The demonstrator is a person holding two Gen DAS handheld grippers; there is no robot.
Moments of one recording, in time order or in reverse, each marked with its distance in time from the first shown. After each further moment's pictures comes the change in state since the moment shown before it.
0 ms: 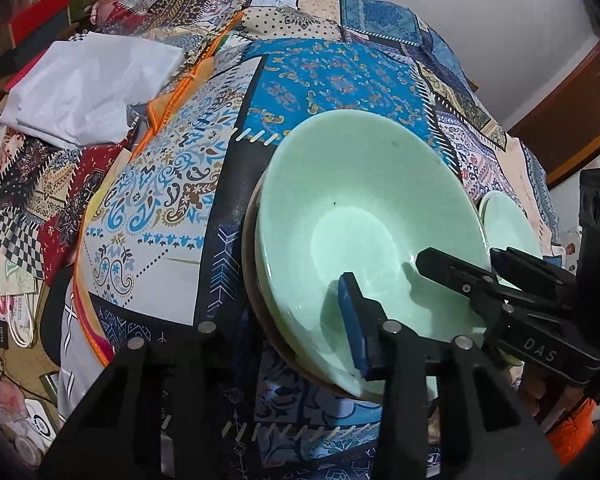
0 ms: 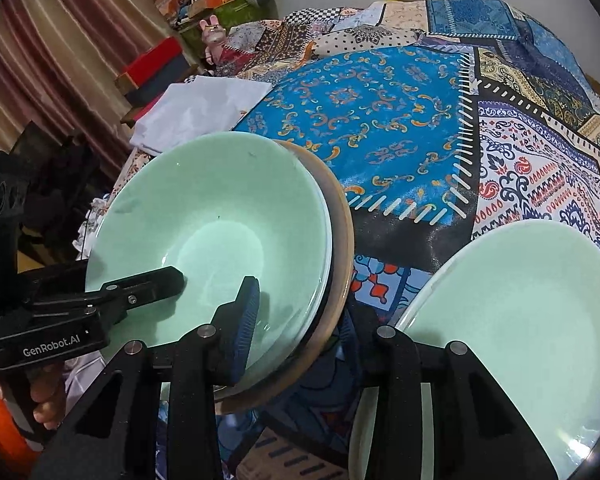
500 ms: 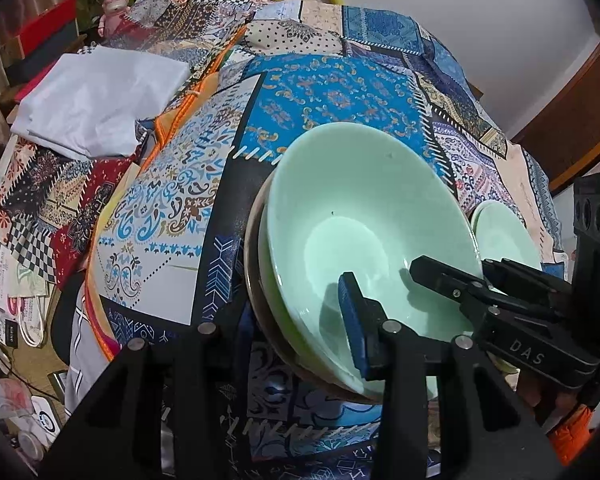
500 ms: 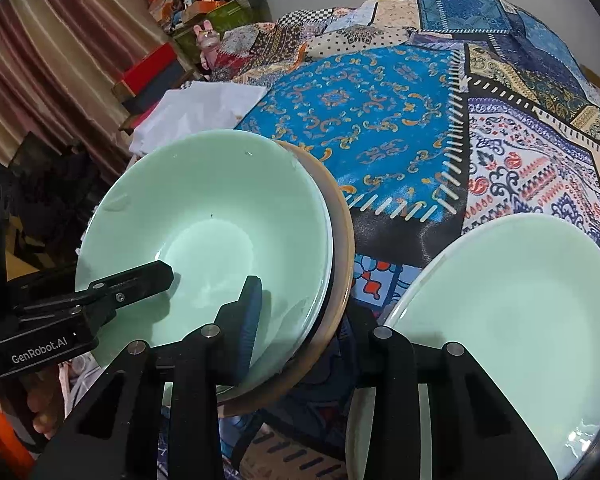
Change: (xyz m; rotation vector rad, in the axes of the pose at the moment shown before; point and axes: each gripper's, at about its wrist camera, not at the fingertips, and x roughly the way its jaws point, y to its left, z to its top) left arm -0.015 -0.014 0.004 0.006 -0.036 0.041; right arm -0.008 -0.005 0.003 0.042 -0.010 0.013
